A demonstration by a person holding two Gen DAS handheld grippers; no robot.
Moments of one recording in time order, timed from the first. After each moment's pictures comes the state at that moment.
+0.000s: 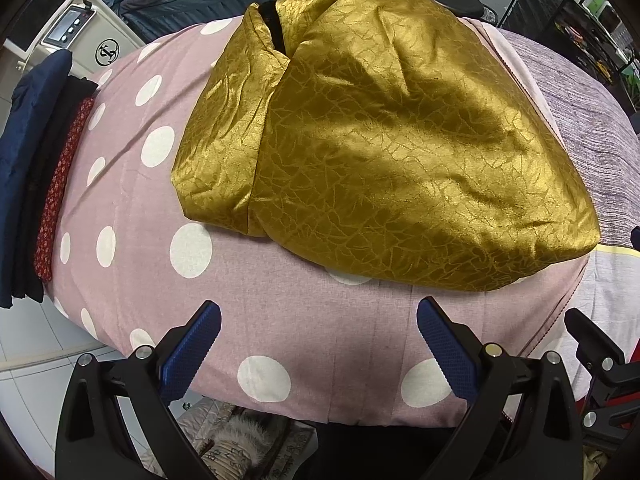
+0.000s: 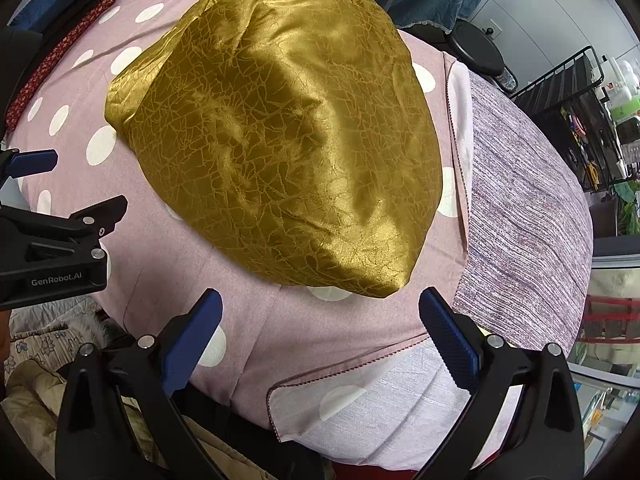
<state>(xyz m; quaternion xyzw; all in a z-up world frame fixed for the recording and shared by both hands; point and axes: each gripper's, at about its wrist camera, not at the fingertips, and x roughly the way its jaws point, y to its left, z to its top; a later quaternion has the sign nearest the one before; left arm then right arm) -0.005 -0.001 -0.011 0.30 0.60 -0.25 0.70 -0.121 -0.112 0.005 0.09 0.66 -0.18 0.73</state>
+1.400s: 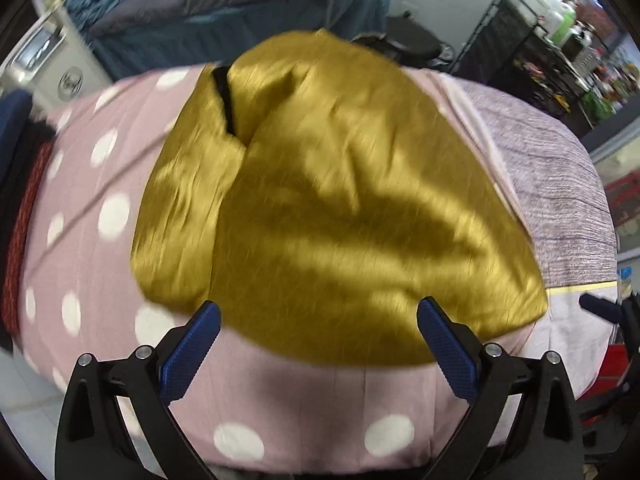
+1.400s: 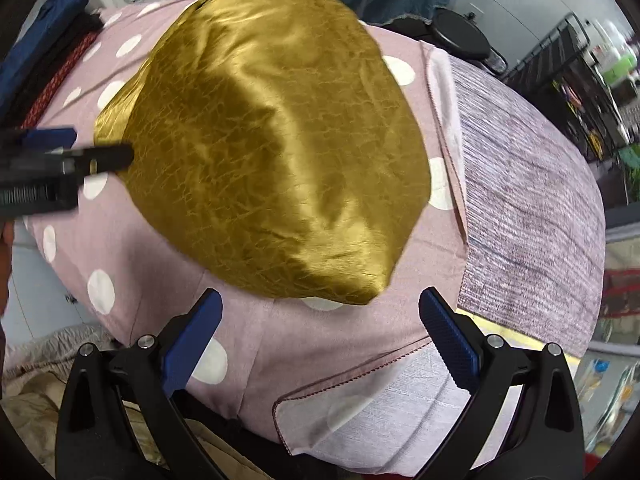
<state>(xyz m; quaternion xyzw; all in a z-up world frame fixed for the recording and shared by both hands) 0.040 -0.058 0.009 0.25 0.56 -0.36 0.71 -0.136 -0.148 0.000 0.15 0.63 -0.20 0.74</state>
